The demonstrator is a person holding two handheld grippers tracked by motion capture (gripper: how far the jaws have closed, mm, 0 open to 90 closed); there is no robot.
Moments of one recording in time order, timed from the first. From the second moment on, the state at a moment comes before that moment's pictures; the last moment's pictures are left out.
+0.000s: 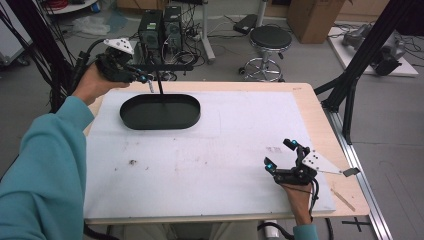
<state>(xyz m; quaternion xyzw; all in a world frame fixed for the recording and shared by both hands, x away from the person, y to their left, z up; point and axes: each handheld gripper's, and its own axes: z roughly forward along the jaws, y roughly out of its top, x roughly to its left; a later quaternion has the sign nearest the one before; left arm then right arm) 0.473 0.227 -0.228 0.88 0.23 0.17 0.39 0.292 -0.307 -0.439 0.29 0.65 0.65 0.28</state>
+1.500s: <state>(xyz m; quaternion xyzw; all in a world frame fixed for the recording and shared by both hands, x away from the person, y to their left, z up) 0.519 0.248 -0.259 0.87 0.31 0.18 0.35 0.290 -0.306 -0.452 0.30 0.64 0.65 0.29</state>
